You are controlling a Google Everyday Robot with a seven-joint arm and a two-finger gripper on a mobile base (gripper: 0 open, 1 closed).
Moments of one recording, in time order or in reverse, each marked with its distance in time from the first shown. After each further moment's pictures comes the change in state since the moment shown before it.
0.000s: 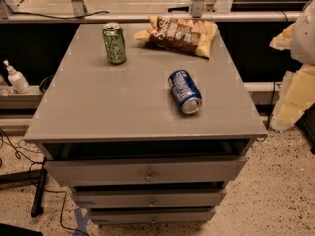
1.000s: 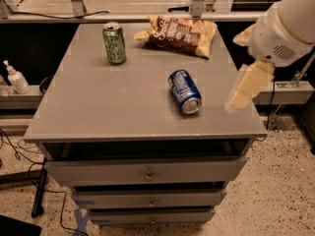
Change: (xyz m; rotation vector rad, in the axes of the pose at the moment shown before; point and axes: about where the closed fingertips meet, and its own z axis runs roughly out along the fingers) arm -0.057 -0.037 0.048 0.021 -0.202 -0.005
